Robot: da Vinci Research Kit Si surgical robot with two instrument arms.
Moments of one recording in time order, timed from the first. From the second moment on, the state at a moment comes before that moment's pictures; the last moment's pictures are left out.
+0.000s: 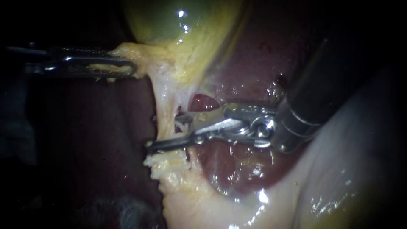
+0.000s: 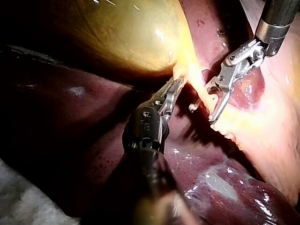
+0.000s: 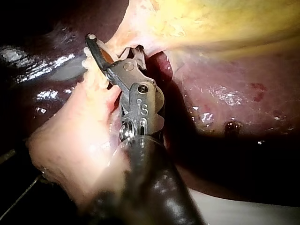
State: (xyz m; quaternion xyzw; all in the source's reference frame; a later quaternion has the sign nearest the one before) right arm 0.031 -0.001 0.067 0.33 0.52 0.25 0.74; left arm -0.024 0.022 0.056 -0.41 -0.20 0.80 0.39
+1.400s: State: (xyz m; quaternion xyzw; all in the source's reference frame) right arm 0.031 0.001 0.060 0.39 0.58 0.29 0.66; left arm -0.024 0.022 0.056 -0.41 -0.20 0.80 0.39
